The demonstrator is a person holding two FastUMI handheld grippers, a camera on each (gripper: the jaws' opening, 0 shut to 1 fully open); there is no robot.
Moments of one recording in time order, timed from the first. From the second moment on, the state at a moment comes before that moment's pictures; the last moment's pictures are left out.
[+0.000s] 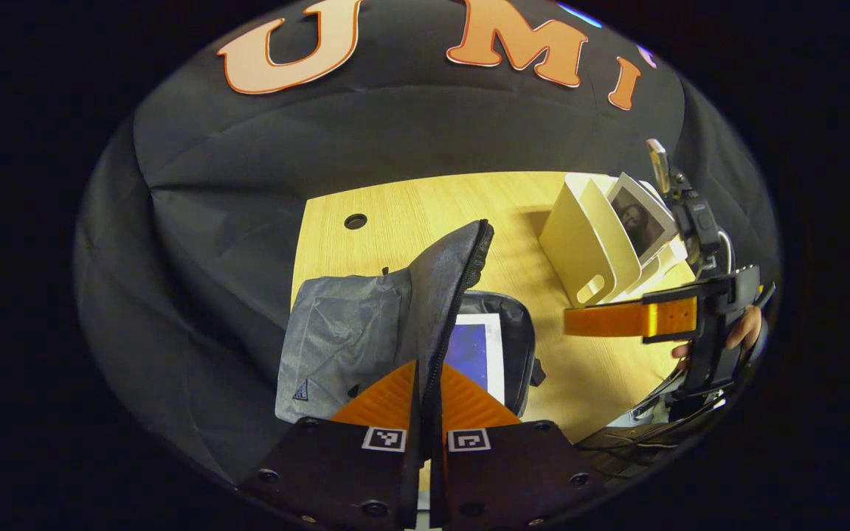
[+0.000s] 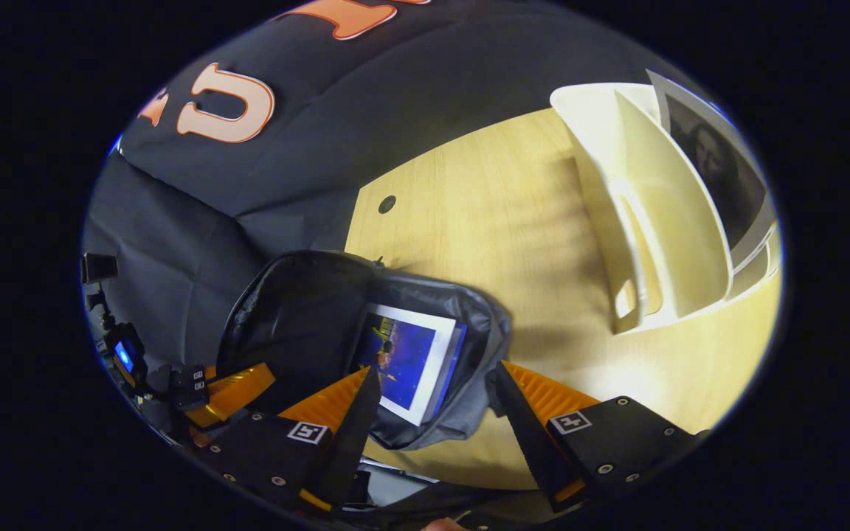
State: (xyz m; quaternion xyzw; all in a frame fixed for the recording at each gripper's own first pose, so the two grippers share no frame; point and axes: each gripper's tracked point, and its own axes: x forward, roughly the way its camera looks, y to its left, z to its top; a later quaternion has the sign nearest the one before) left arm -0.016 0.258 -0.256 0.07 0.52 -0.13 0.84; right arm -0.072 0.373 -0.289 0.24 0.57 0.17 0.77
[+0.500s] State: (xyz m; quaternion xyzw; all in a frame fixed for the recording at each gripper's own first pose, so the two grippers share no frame) left arm -0.023 0.249 -0.270 0.08 0.54 -0.13 0.83; right arm -0.049 0.251 -0.231 0.15 0.56 0.14 0.80
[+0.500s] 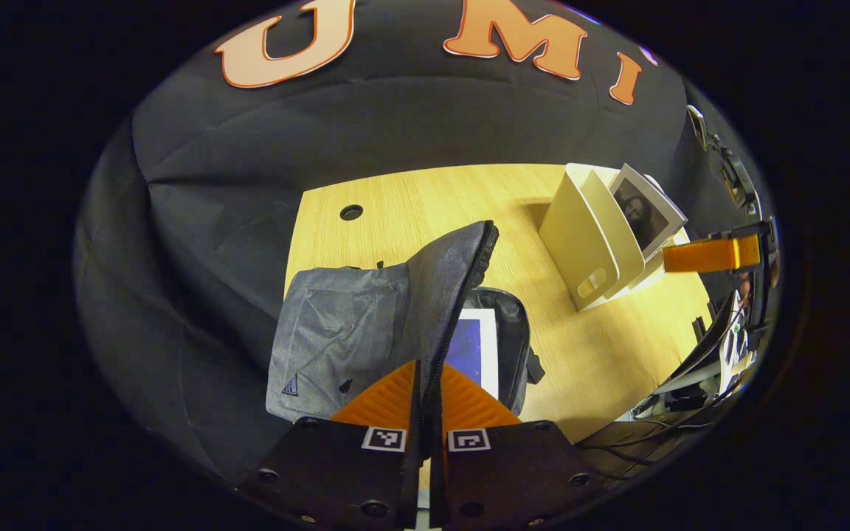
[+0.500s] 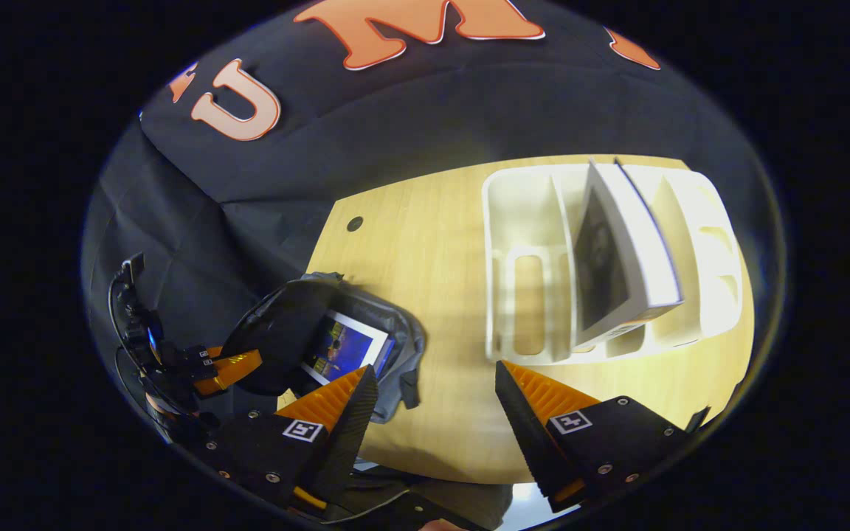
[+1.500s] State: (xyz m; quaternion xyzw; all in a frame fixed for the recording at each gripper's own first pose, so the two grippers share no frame) left arm -0.038 0.239 -0.288 0.08 0.58 -0.07 0.81; right arm 0.045 0.132 -0.273 0.05 0.63 0.08 0.77
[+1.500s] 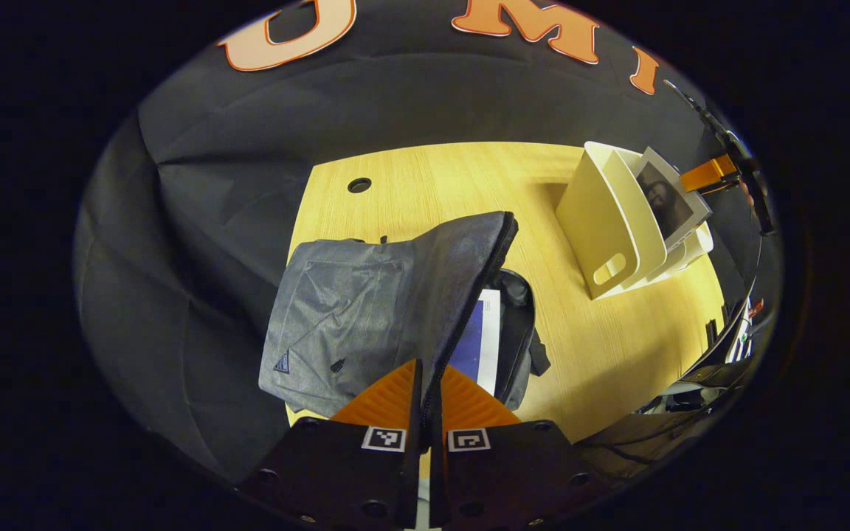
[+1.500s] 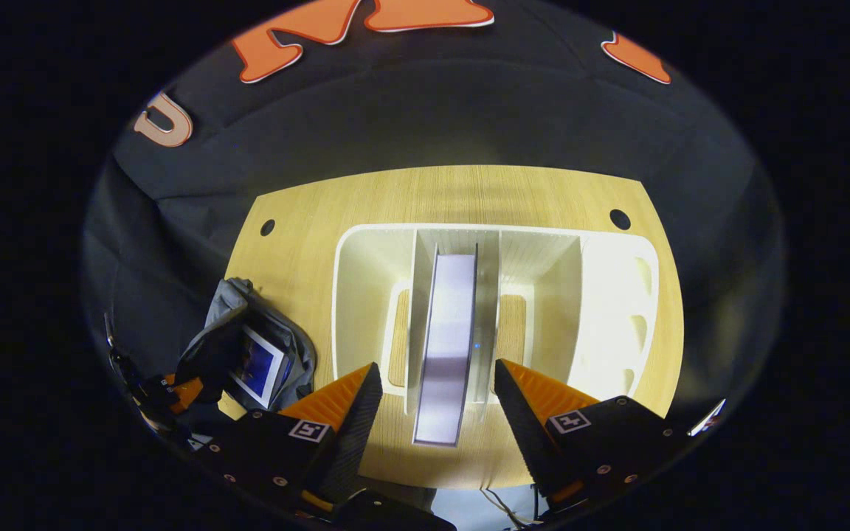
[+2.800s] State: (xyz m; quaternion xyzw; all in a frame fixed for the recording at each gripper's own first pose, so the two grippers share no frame) left arm -0.049 0.227 -0.302 0.09 0.60 -0.08 0.79; right arm 0.039 0.119 -0.254 0.10 0.62 0.02 0.77
